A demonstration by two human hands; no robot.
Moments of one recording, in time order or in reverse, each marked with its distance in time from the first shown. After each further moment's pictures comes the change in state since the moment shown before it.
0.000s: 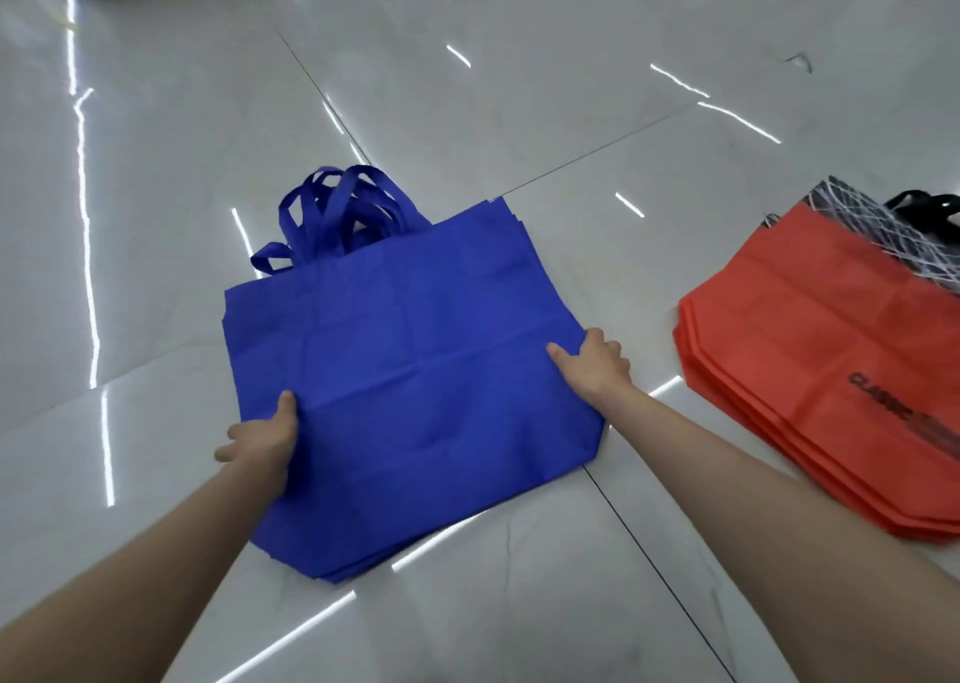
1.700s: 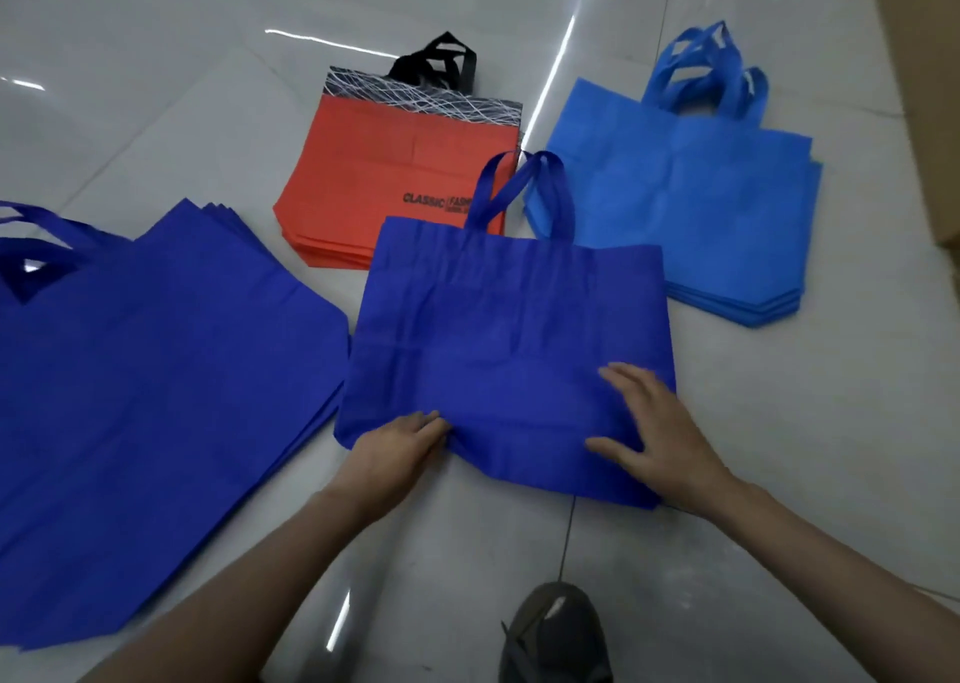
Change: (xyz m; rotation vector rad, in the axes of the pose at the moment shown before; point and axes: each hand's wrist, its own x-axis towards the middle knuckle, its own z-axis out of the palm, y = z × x) left_hand -0.320 -0.141 0.140 0.885 -0.843 2.072; right_hand -0.359 0.371 -0.097 -0.164 0.432 -0.055
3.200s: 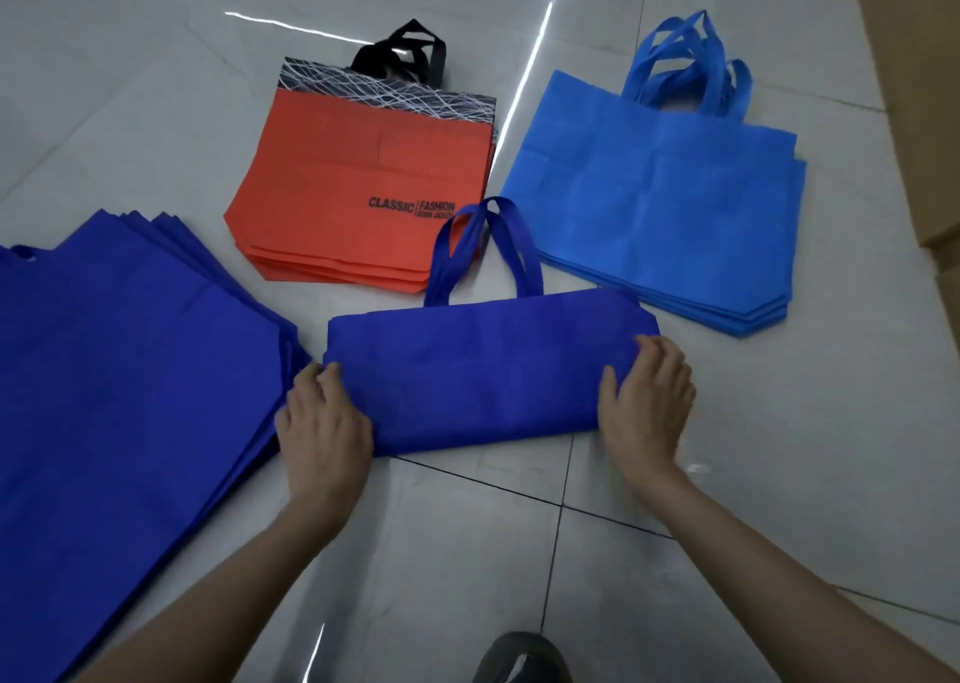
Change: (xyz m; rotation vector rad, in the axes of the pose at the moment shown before) left_hand 0.037 -0.010 -0.005 0.045 0.406 -0.614; right_hand 0.062 -0.006 0.024 -0.160 0.509 0.540
